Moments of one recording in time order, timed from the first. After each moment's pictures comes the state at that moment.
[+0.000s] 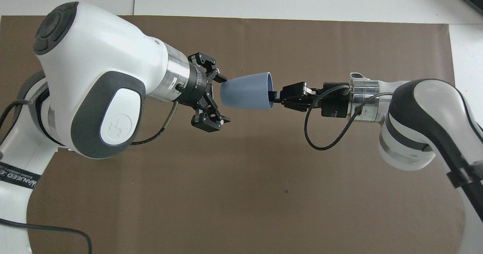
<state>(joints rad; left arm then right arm) -0.33 0.22 -0.20 -1.51 -0.48 1.91 -2.02 0.20 0.11 -0.02 -1.99 1.48 1.97 -0.39</state>
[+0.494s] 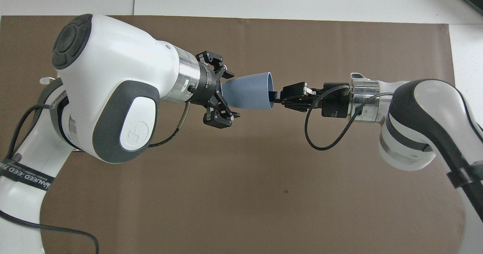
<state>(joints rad) -0.35 0.22 -0.20 -1.55 -0.48 2.02 -2.05 0.20 0.11 -0.02 -2.00 1.48 1.97 -0.39</state>
